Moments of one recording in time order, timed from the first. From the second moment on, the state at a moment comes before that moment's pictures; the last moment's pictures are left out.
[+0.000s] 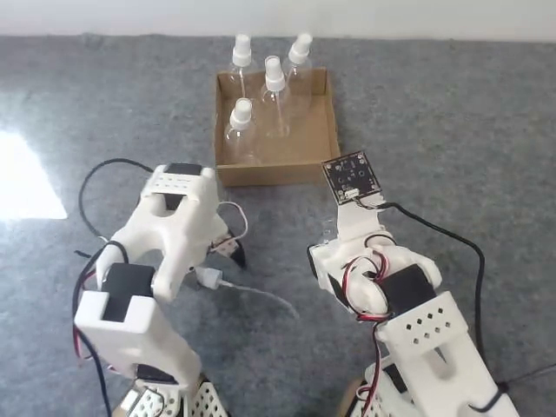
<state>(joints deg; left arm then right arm) -1.0 12.3 28.2 85.6 45.8 -29.5 -54.2 52.7 66.7 -7.3</state>
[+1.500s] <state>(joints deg) -15.6 2.0 23.7 84.9 23.8 -29.5 -54.2 52.7 66.7 -7.3</state>
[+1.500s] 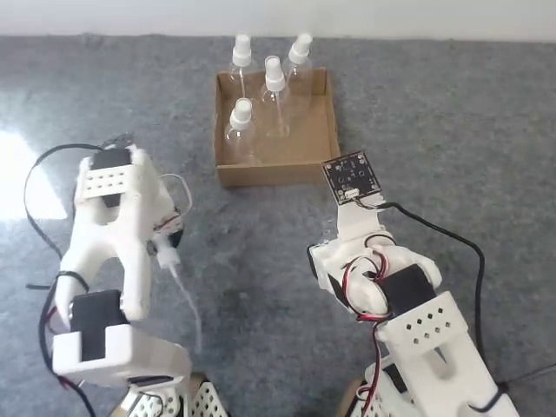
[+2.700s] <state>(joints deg) -20.1 1.6 26.1 73.7 -25.9 -29.5 -54.2 52.7 66.7 -7.3</state>
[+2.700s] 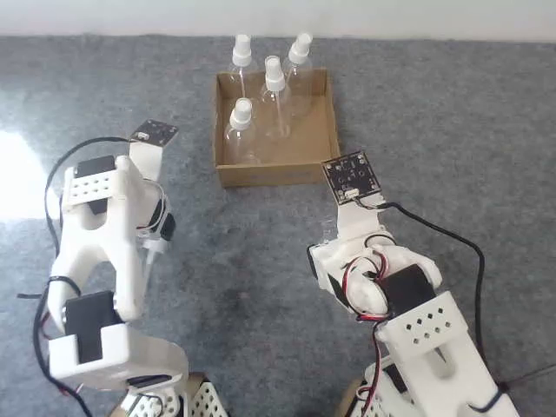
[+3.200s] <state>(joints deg) -20.1 1.3 16.7 87.0 -26.9 -29.5 -54.2 52.7 66.7 -7.3</state>
